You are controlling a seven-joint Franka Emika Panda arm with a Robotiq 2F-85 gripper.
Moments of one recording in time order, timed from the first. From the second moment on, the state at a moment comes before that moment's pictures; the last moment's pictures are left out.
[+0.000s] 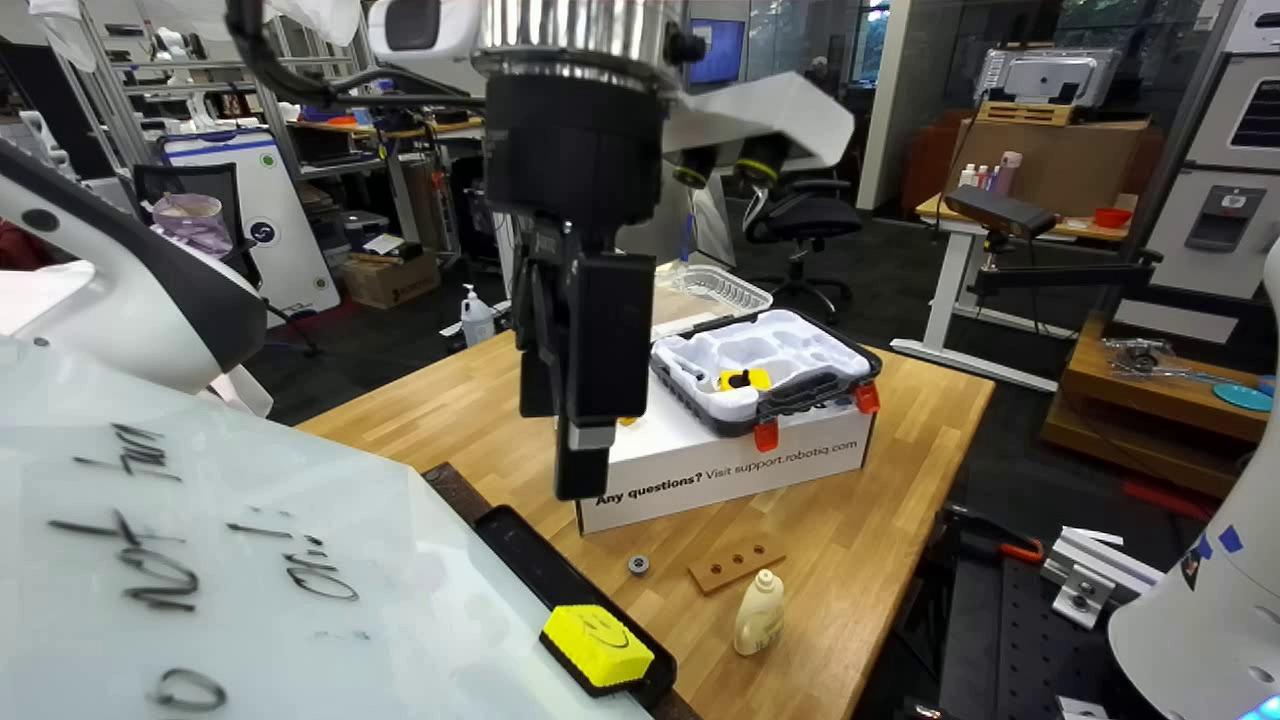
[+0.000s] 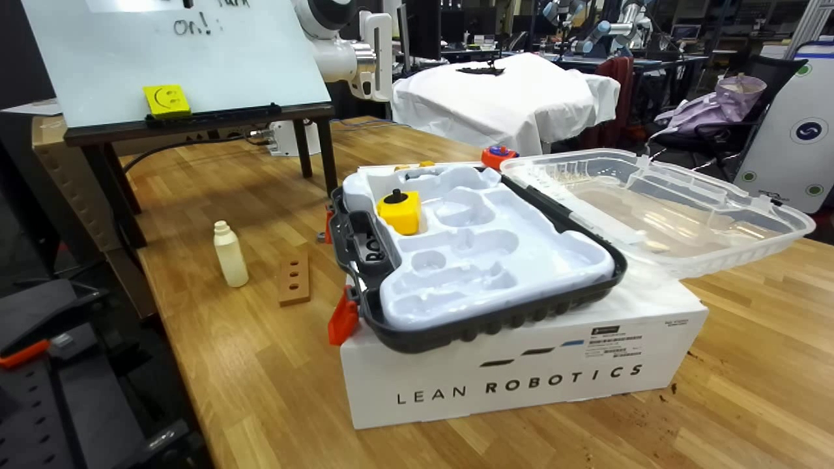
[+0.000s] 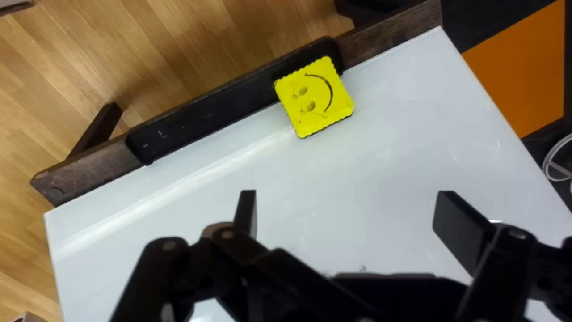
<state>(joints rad) 0.33 -0.21 0.18 -2.28 0.36 2.18 -0.65</state>
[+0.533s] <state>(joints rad) 0.33 -0.16 0.16 -2.29 0.47 2.21 -0.83</state>
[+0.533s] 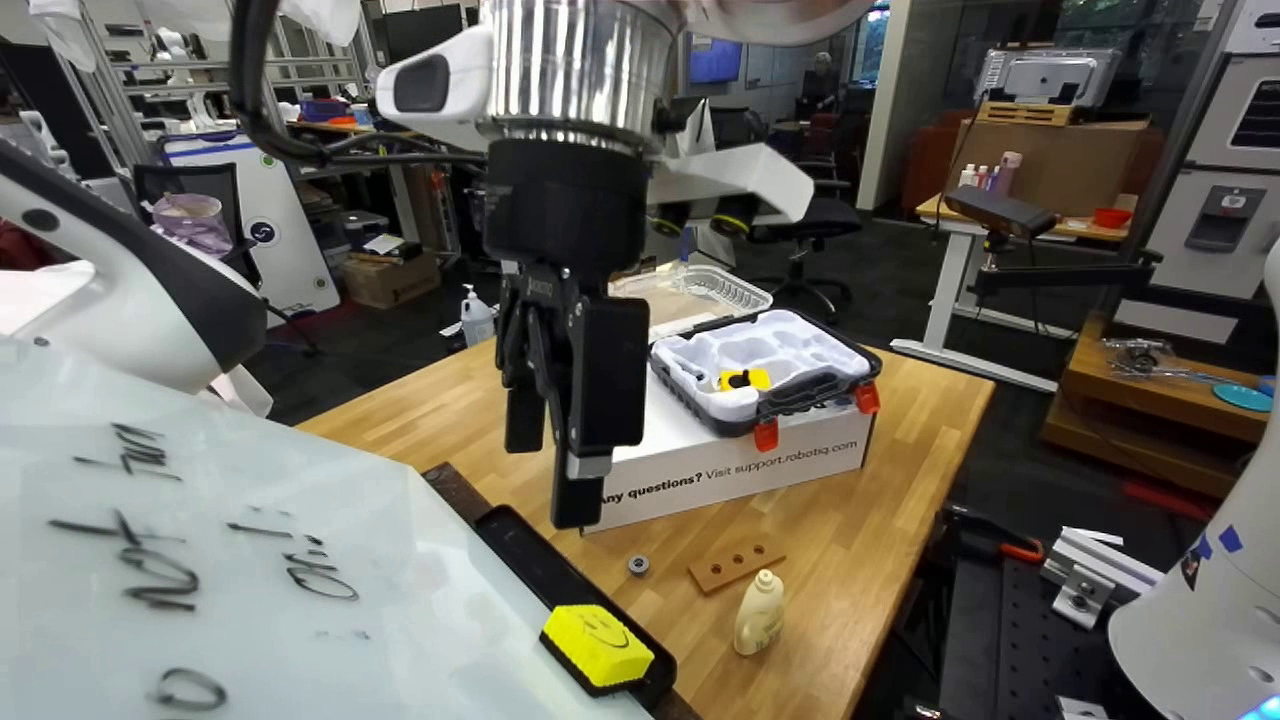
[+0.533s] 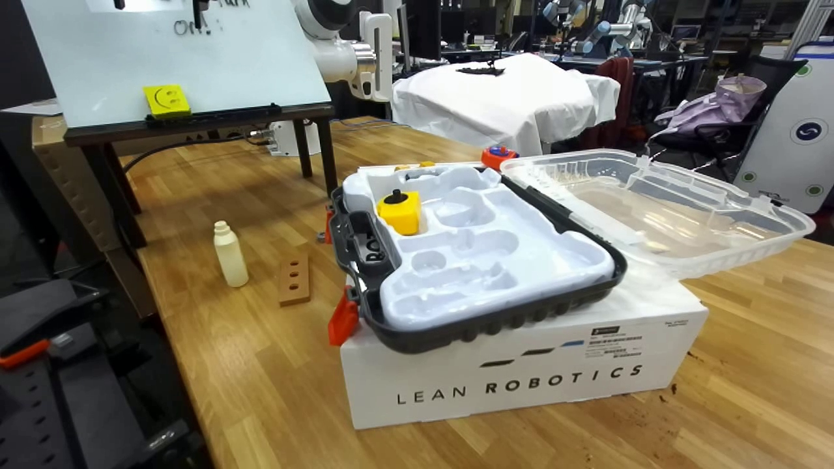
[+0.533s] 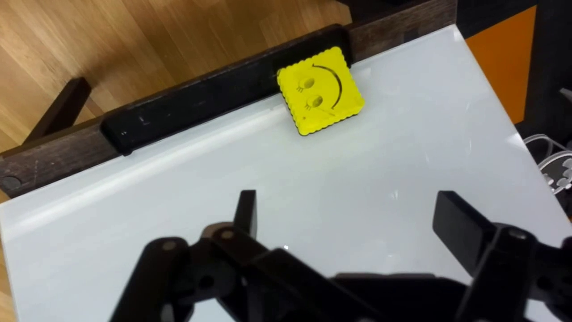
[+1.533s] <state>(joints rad) 0.33 -0.15 0.17 -2.34 0.47 2.25 -0.87</state>
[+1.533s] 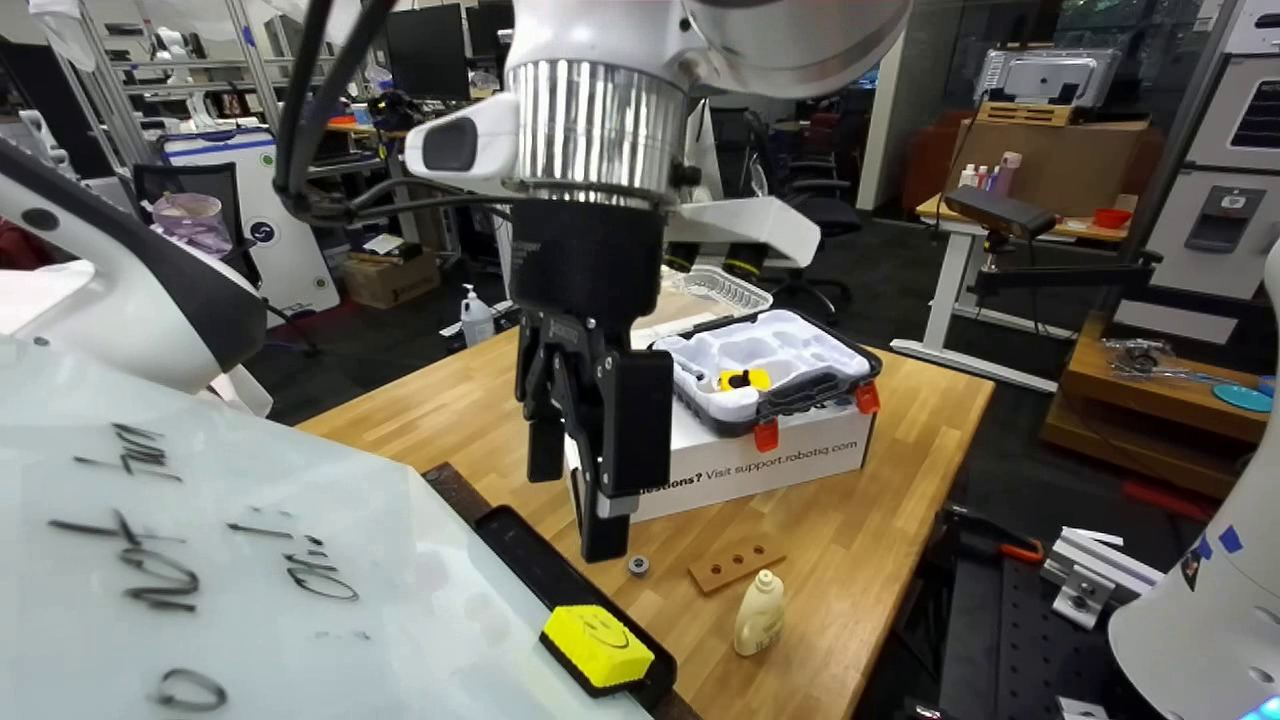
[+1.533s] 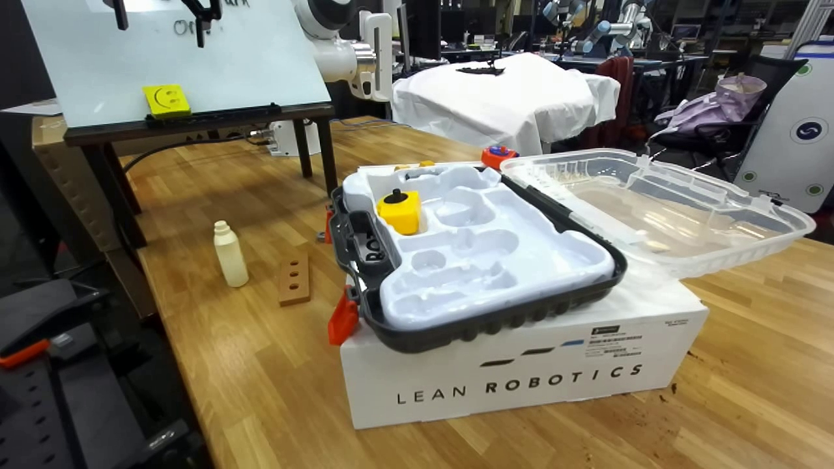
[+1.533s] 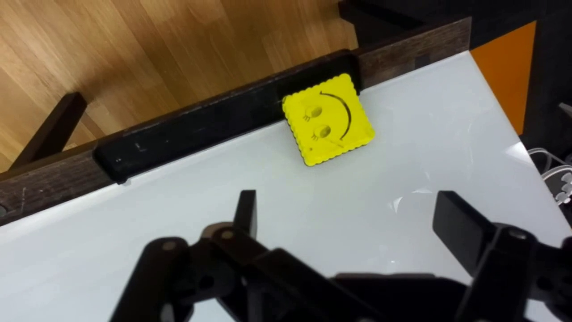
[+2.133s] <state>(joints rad) 0.35 -0.21 0.17 -2.46 0.58 2.30 -1.21</state>
